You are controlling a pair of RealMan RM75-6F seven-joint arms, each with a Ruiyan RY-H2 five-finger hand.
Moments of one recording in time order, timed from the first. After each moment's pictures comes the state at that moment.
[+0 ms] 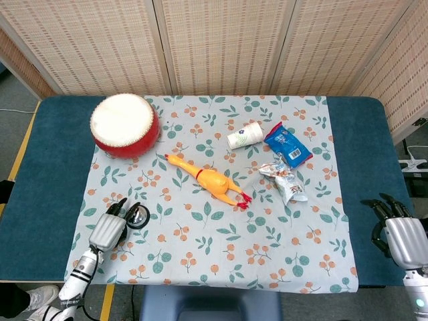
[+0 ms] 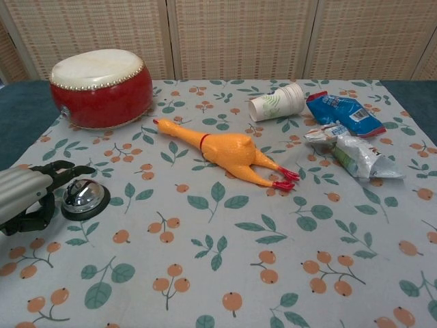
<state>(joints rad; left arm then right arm) -0.38 -1.68 0.00 -1.08 1.53 1.17 0.13 0.06 -1.02 0.04 -1.70 -1.55 1.48 0.01</state>
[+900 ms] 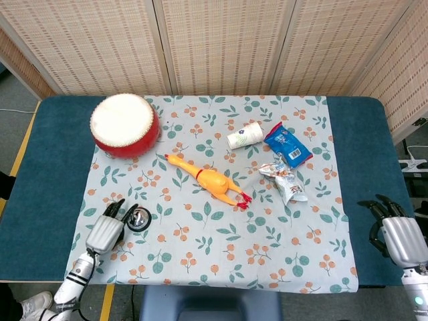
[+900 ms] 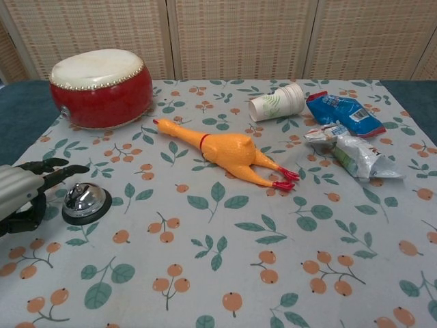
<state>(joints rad) -0.36 -1.65 0.03 -1.08 1.56 1.24 0.16 0.08 -1.00 0.03 -1.71 -1.53 1.43 0.03</state>
